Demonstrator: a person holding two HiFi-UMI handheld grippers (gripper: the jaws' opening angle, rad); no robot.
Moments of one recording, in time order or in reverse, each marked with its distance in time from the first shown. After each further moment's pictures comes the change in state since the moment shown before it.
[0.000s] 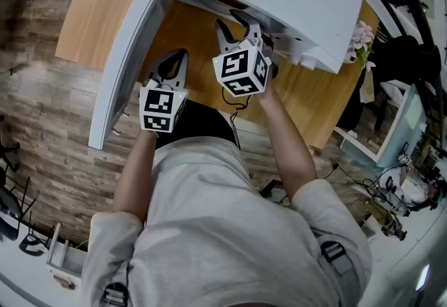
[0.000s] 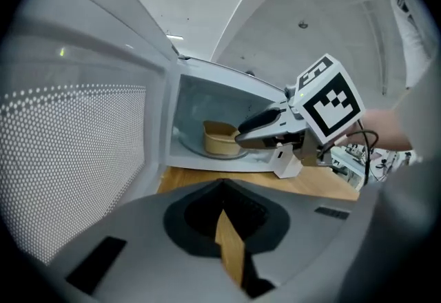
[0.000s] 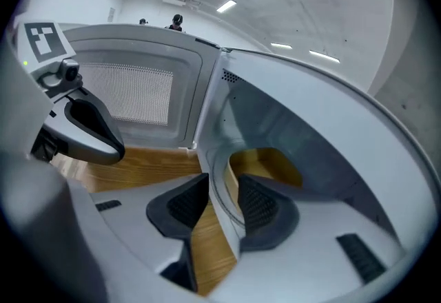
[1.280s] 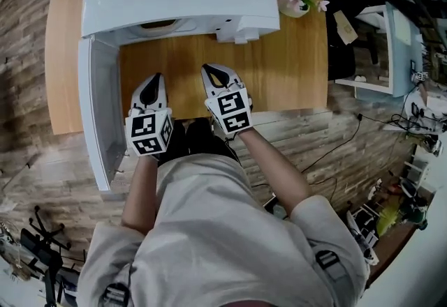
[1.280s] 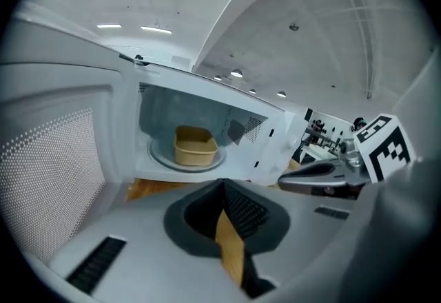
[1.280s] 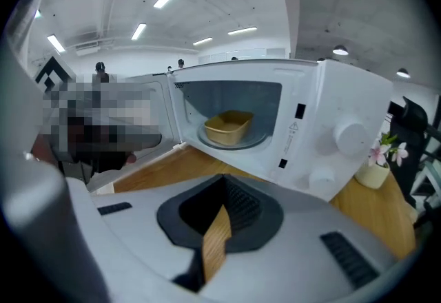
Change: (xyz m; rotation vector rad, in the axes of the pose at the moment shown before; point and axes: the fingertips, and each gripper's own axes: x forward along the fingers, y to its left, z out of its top) left arm 0.013 -0.048 0.026 0.009 0.043 -0.131; right arm -0.103 0.025 -0.103 0.652 -0.004 -0.164
